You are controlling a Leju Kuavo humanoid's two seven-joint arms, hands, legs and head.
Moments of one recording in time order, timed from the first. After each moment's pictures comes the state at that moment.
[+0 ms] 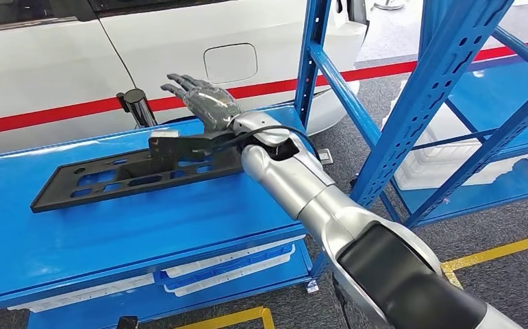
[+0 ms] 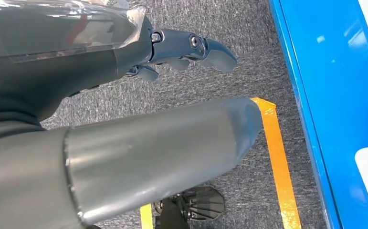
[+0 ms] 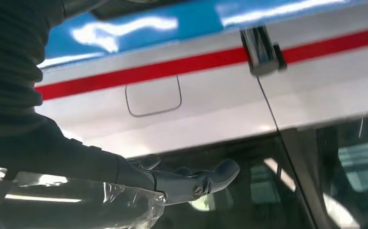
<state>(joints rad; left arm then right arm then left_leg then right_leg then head) -0.24 -0.16 0.80 -0.21 -0.90 0.19 -0.19 -1.02 0.24 0.65 -0.78 0.78 -0.04 -0.17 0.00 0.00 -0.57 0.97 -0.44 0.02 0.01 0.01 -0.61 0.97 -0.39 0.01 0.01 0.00</state>
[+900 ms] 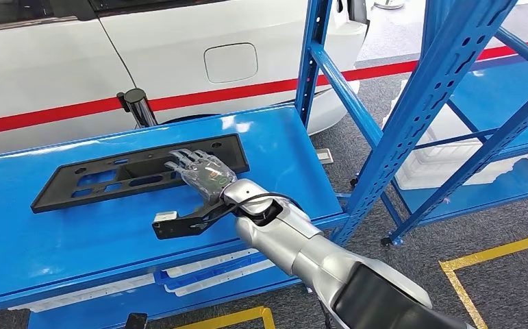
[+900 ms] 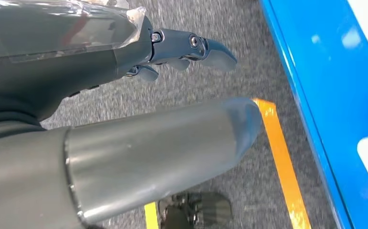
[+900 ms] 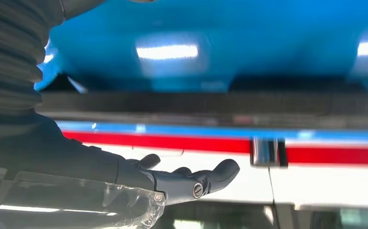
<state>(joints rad) -0.24 -0.18 0.78 -0.21 -0.97 0.24 -0.15 -0.82 0.25 0.88 -0.72 0.87 -0.19 -0.10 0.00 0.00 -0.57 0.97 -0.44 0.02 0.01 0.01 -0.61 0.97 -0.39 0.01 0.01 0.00</state>
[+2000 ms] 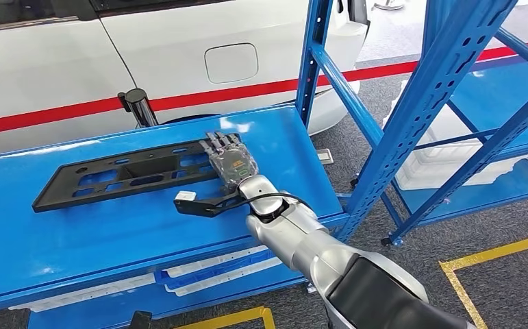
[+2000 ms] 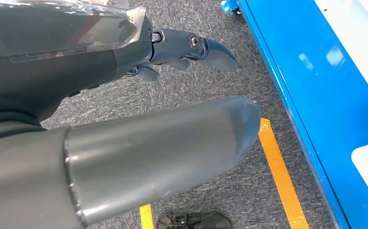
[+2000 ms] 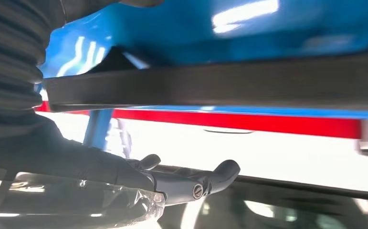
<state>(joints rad) -0.24 -0.19 0.76 -0.21 -1.05 0.30 -0.15 -0.87 0.28 0.77 -0.48 1.10 -0.41 0.11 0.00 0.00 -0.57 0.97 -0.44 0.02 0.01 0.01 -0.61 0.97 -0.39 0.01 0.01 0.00</state>
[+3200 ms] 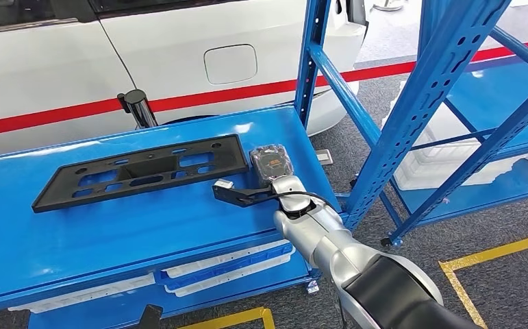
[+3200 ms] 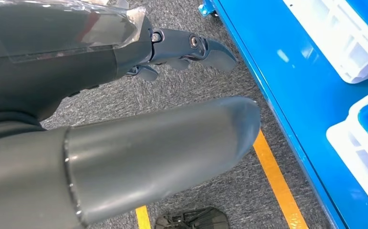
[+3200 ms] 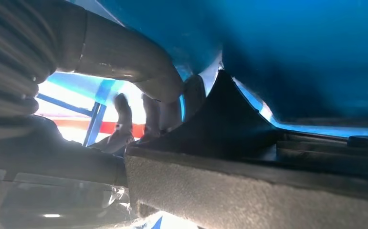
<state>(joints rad) -0.26 -0.21 0.73 -0.21 -1.11 0.29 -0.14 -0.83 0.20 0.55 -0.45 1.25 -0.41 0.15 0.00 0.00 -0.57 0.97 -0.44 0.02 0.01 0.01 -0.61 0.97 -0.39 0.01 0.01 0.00</state>
